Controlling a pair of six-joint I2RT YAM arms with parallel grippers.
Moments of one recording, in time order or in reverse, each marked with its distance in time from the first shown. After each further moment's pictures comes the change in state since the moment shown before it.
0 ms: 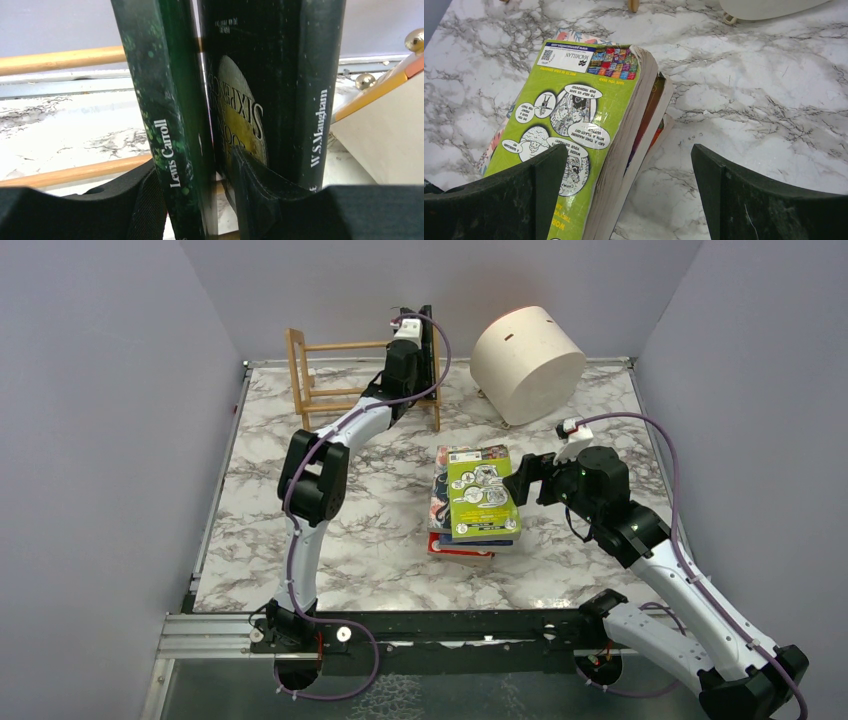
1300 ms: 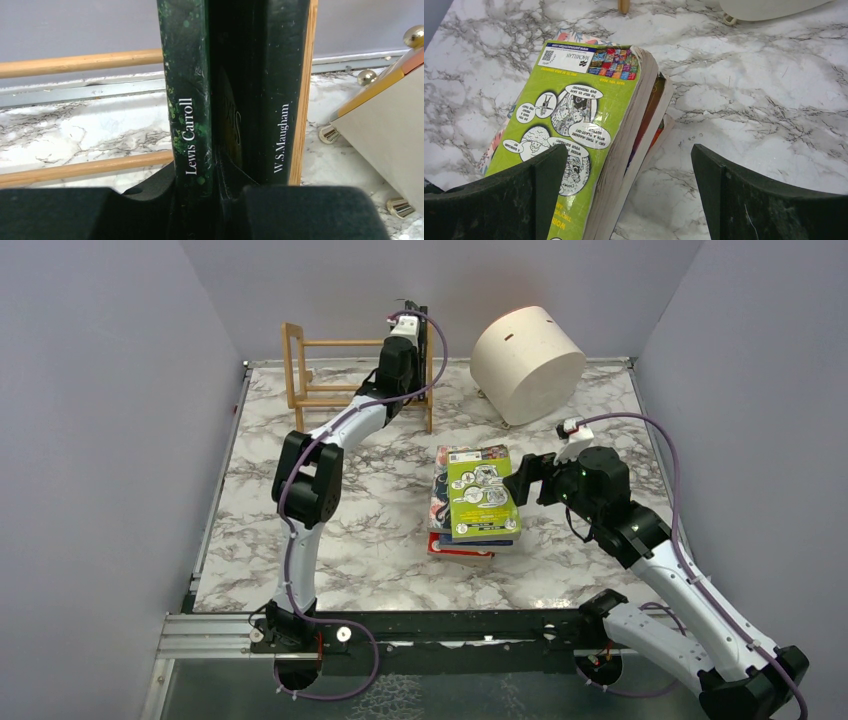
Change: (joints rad) left arm 0.025 -0.058 -0.046 0.003 0.046 0.036; right arm 0.000 -0.004 0.000 0.000 0.000 0.000
